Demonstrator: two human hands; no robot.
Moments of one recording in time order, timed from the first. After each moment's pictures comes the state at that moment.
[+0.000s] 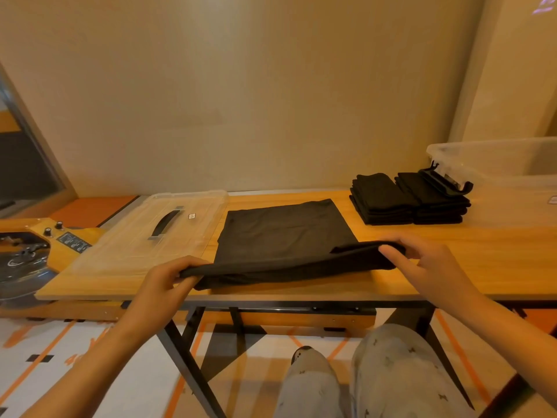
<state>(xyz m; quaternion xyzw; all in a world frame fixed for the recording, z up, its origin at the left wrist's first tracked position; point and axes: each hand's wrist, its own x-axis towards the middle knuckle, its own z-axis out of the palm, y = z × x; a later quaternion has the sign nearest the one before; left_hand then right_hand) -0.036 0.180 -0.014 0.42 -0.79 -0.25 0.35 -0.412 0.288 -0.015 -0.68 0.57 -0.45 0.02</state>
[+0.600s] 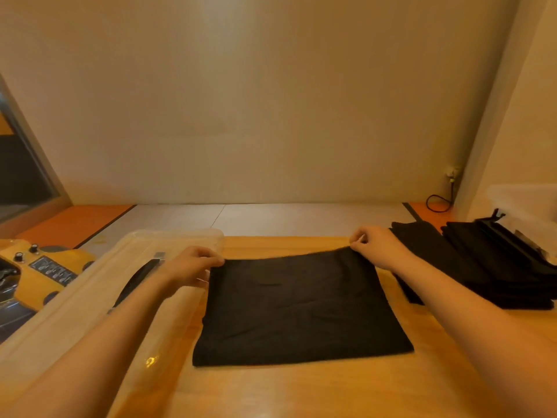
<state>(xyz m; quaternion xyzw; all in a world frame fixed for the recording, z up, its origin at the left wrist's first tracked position) -0.110 -0.069 0.005 0.57 -0.69 -0.40 0.20 -0.459 -0.001 -0.002 -0.58 0.75 -0.26 0.19</state>
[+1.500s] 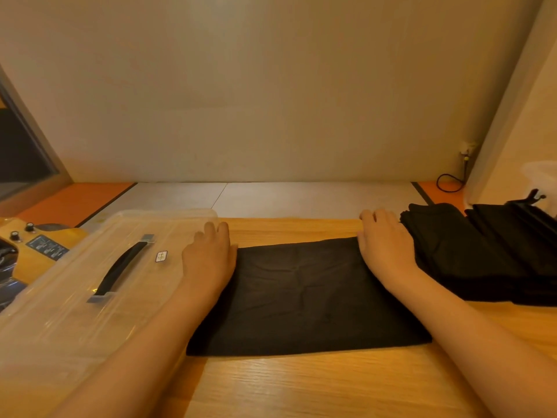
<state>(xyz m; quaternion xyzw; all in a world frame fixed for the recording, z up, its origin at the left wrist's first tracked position) -0.162 -0.076 -0.046 0.62 -0.77 0.12 0.13 -0.444 -0.012 -0.050 -0.58 0.78 -0.15 -0.16</state>
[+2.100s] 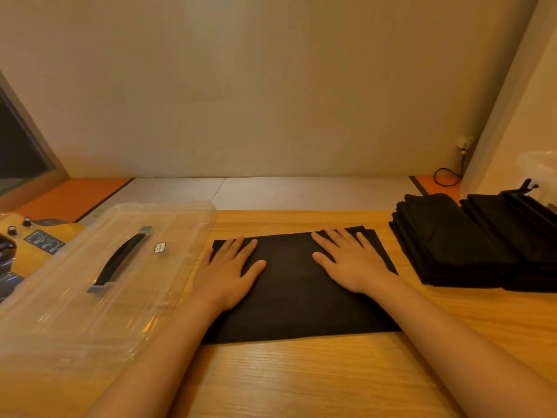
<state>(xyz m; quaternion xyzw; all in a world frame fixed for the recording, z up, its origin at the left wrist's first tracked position) -0.163 -0.051 -0.072 0.55 -0.83 -0.08 0.04 -0.408 -0.002 -0.065 -0.68 0.73 0.00 0.08</state>
